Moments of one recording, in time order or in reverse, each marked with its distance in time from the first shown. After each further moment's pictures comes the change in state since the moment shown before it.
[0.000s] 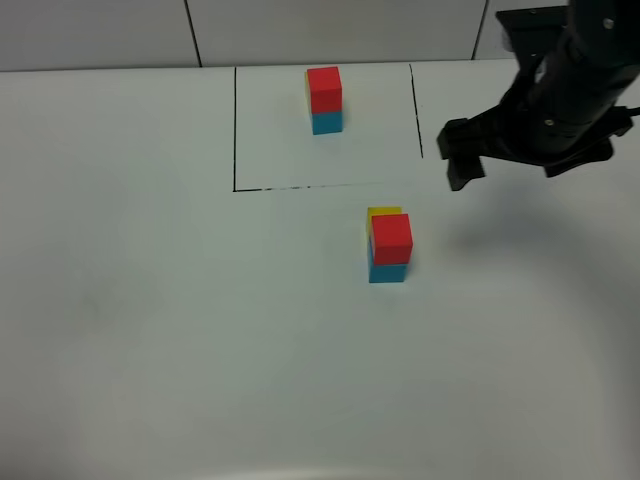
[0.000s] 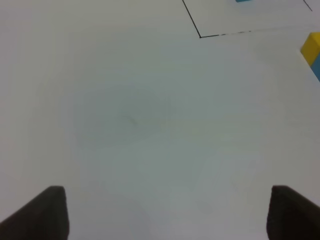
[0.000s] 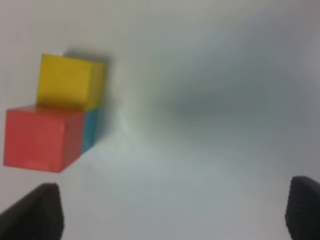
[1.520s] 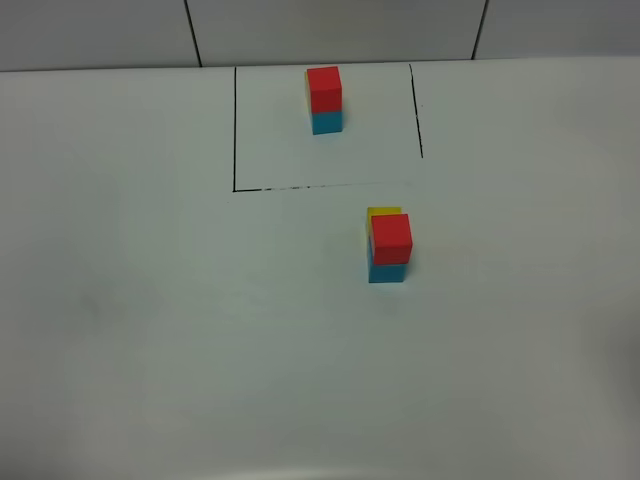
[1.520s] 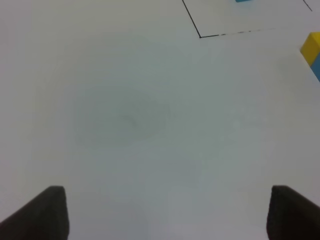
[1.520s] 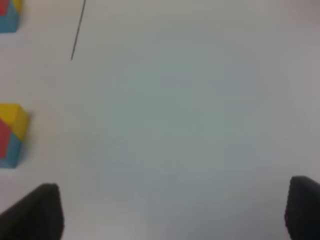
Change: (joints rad) left arm 0.000 0.000 0.000 0.000 0.000 0.000; right arm -0.155 -0.962 0.555 -0.195 -0.167 0.023
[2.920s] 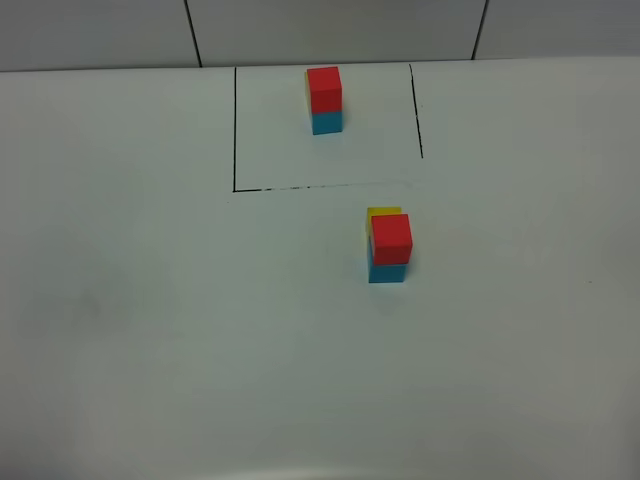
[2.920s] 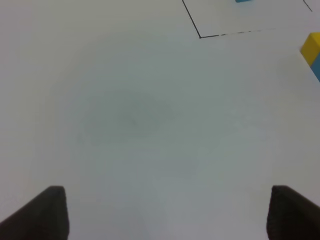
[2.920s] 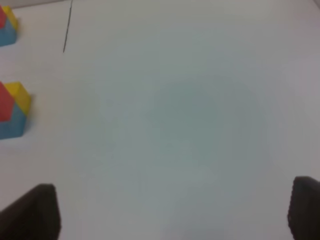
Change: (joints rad) left arm 0.000 0.000 0.000 0.000 0.000 0.000; right arm -0.099 -0.751 0.305 0.092 0.271 0.016
